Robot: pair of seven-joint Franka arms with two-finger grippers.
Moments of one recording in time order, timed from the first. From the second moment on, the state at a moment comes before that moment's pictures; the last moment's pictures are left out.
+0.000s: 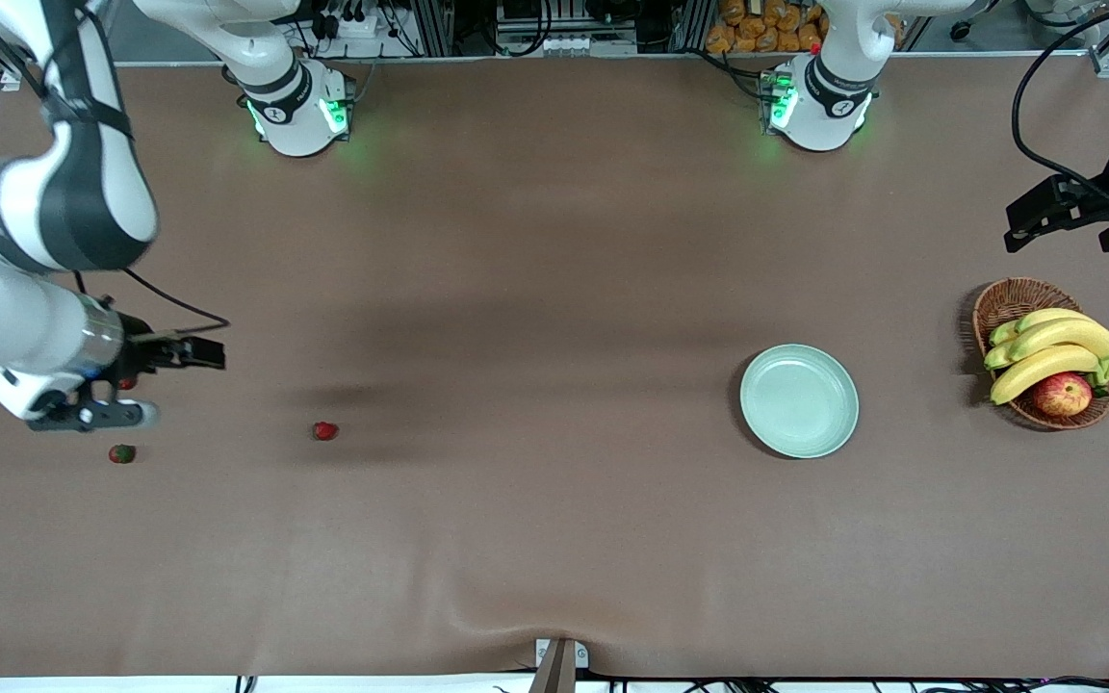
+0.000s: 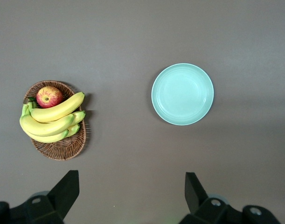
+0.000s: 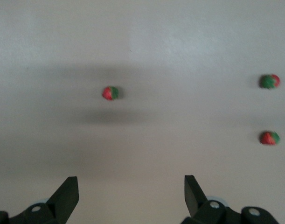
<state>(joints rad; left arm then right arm) -0.10 0.00 0.04 -1.51 0.04 1.51 -0.03 0.07 0.34 0.01 -1.56 0.03 1.76 0.01</state>
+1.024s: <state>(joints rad) -0.09 0.00 0.04 -1.51 0.04 1.52 -0.03 0.17 0.72 0.01 -1.58 0.03 2.22 0.24</state>
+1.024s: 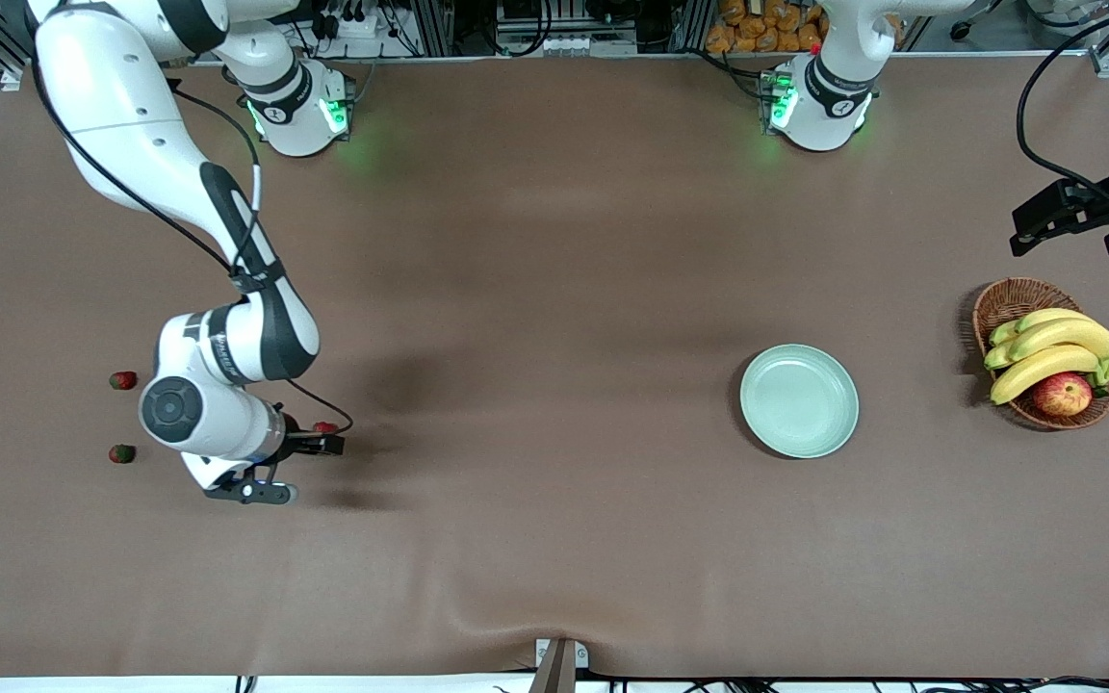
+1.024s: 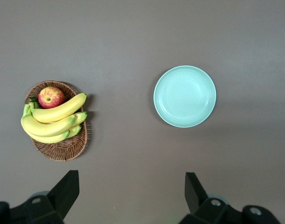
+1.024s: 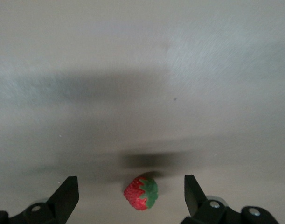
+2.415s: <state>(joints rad) -0.10 0.00 0.03 -1.53 0.04 1.52 -0.04 0.20 0.72 -0.01 -1.66 0.00 2.27 0.24</state>
